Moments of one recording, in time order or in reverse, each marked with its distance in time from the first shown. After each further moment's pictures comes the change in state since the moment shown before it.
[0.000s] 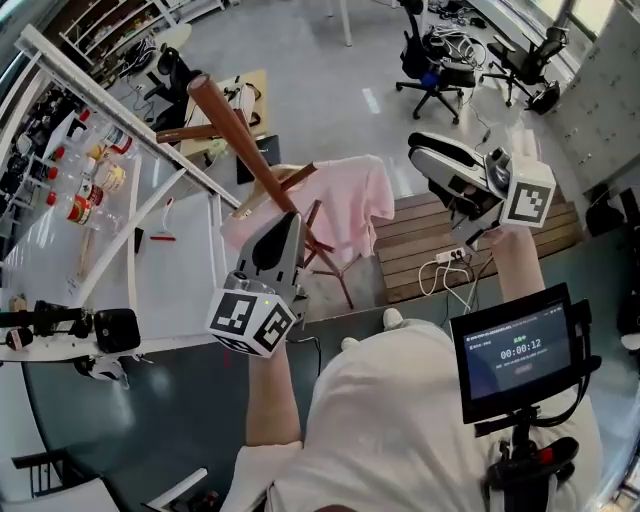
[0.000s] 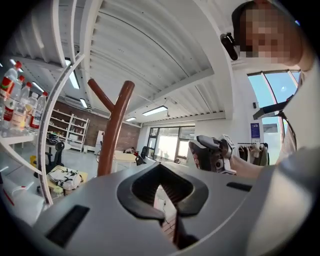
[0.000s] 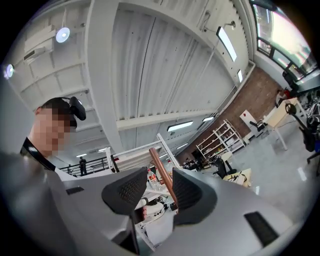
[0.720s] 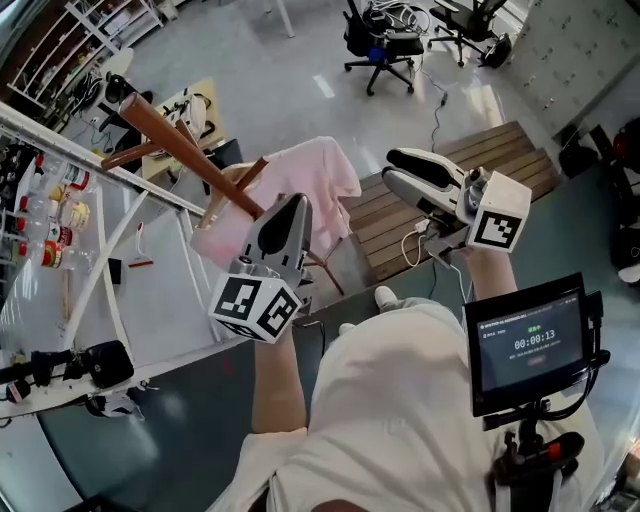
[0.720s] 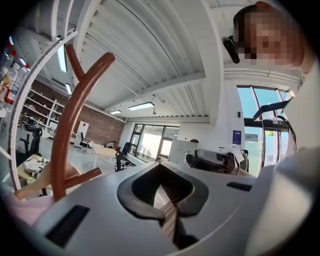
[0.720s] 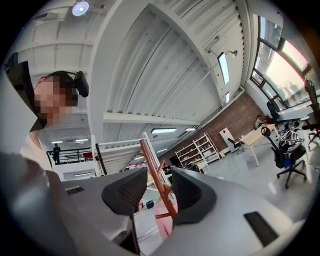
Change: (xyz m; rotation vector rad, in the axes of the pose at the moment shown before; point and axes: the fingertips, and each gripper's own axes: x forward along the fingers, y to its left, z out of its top) left arm 0.043 -0.055 -0.025 -0.055 0.023 -0.217; right arm -0.055 0.013 -0.052 -0.131 -0.050 -0.275
